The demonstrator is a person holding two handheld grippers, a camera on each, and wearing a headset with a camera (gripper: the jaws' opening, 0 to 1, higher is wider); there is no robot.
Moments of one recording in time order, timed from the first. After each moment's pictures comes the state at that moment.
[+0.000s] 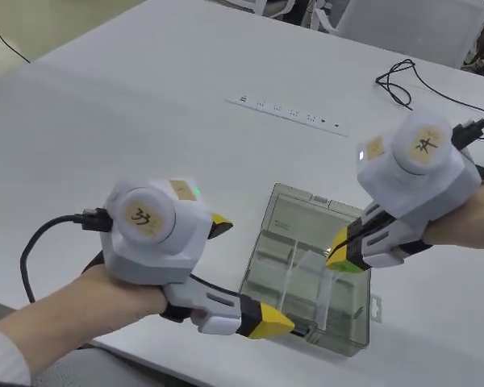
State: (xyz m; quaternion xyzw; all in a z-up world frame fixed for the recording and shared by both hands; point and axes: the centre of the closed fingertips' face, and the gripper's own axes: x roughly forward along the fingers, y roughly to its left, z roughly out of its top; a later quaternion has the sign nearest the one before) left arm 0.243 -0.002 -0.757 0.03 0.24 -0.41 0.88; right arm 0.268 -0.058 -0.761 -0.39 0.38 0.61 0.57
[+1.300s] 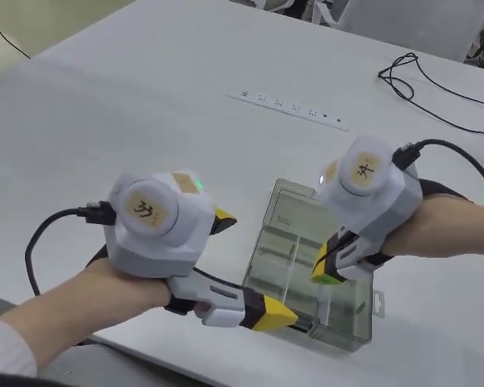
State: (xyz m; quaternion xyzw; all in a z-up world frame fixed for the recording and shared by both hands) left arm 0.245 -0.003 -0.756 0.02 0.24 -0.41 0.88; right arm 0.269 -0.053 -0.808 -0.41 0.43 0.60 0.54
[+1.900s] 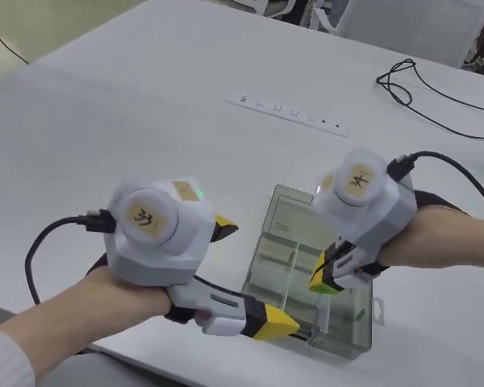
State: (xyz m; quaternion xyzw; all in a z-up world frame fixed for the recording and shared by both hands) left arm 0.246 -0.005 -0.754 0.02 0.24 -0.42 0.88; right arm 0.269 -0.053 -0.810 -0.40 0.43 0.59 0.55
